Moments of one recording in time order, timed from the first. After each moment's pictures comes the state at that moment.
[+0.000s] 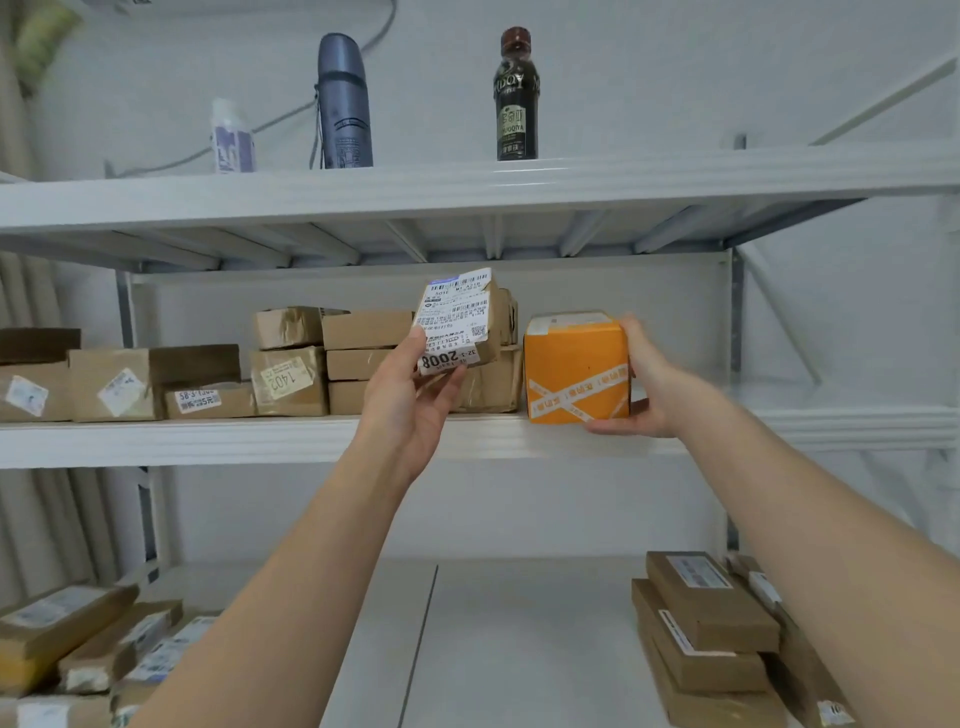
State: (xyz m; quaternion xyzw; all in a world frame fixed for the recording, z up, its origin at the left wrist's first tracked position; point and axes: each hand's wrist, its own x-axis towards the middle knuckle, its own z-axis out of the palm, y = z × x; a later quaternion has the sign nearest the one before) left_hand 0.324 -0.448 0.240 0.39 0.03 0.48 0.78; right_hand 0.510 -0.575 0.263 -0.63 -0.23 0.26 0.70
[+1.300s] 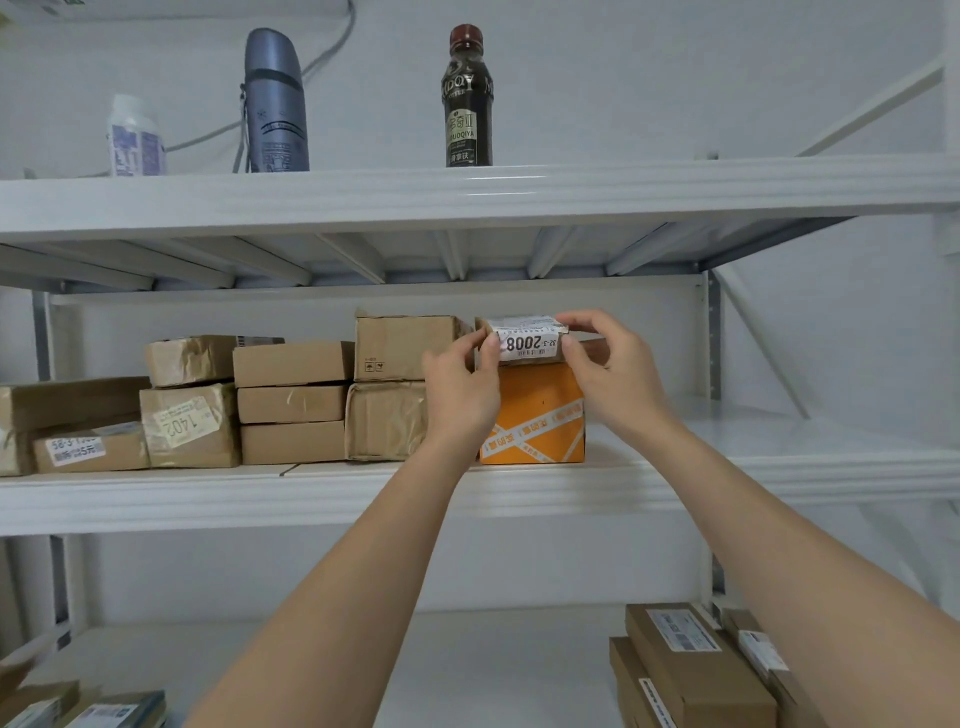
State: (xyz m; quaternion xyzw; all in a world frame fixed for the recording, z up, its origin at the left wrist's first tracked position) left_hand 0.471 -0.434 0.266 0.71 0.17 0.56 0.39; right_hand 0.582 -0.537 0.271 -0.58 -0.50 -0.24 0.60
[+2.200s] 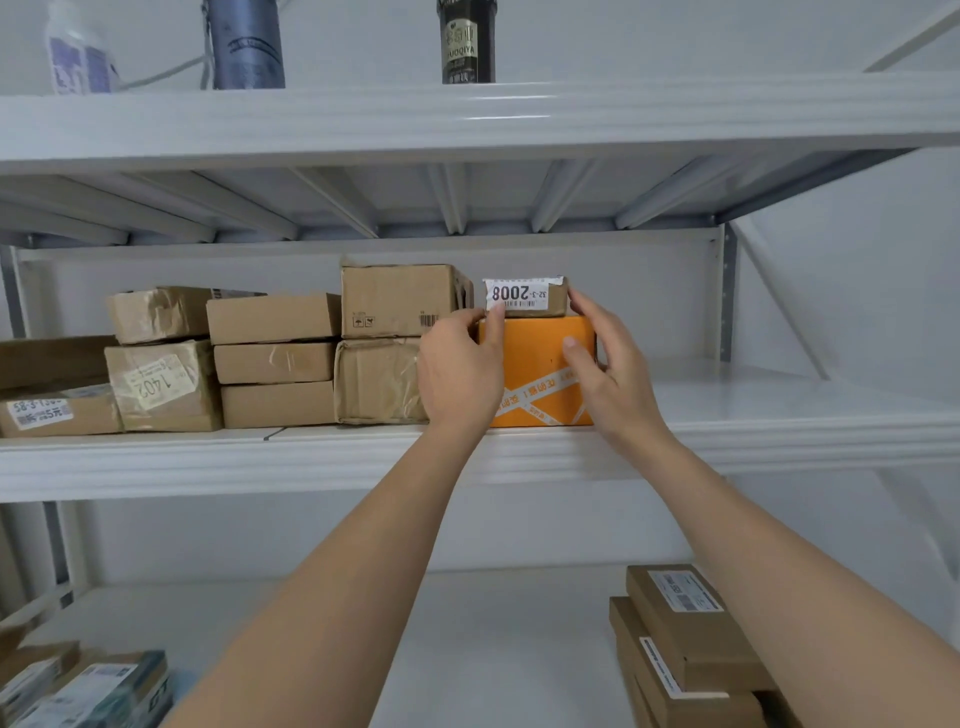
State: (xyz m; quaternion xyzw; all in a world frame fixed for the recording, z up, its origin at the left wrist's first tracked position) left_hand 0.487 -0.419 0.250 0.72 0.23 0.61 0.25; right_hand 0.606 -0.505 0.220 -0.55 -0.53 -0.20 0.62
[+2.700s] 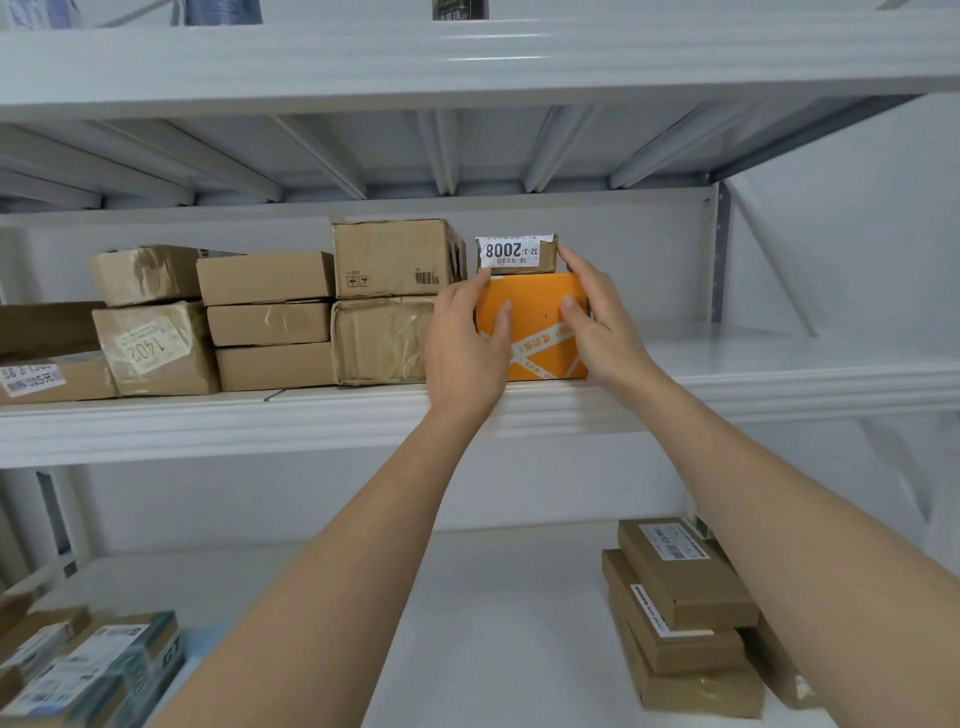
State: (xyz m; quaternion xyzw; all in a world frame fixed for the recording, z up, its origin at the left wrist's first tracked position) left_hand 0.481 -0.419 0.221 0.76 0.17 0.59 0.21; right_hand 0.614 -0.498 0.225 -0.61 -0.52 -0.17 0.57
